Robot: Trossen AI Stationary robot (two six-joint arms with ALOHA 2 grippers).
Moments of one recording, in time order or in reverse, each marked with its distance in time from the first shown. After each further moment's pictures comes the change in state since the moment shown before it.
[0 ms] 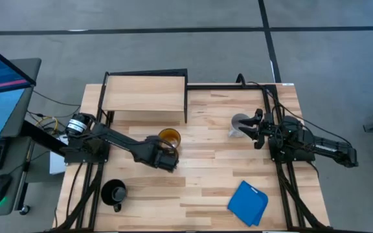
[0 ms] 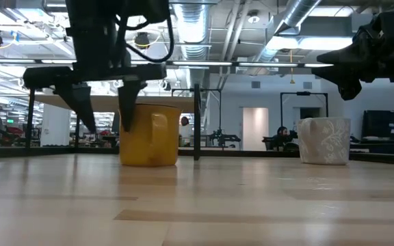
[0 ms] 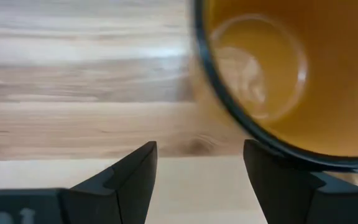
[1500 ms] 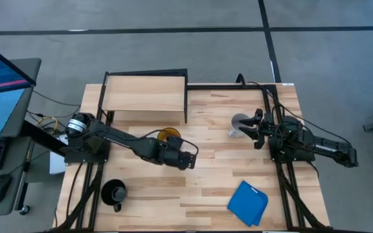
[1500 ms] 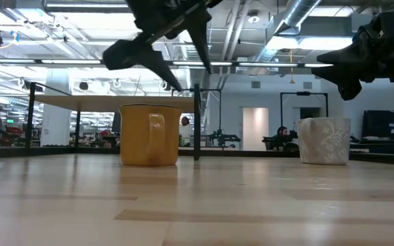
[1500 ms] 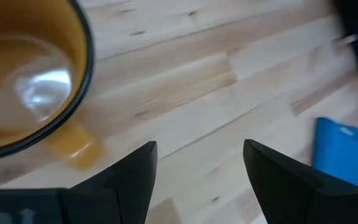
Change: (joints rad) left arm 0.003 -0.001 0.179 0.381 0.001 0.466; right arm 0.000 0.000 0.000 0.000 0.000 -0.001
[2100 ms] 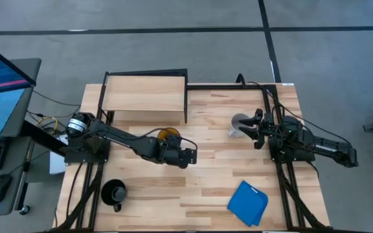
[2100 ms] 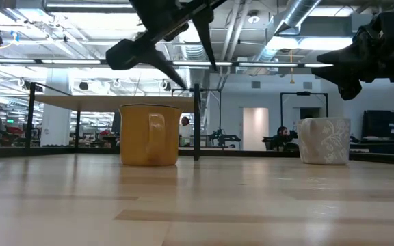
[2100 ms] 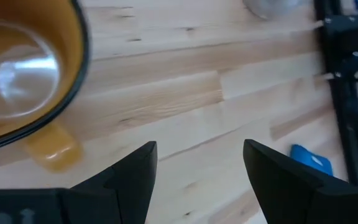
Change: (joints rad) left arm 0.011 0.000 0.000 0.009 -0.031 -0.147; right arm 0.000 0.000 0.000 0.000 0.000 0.000
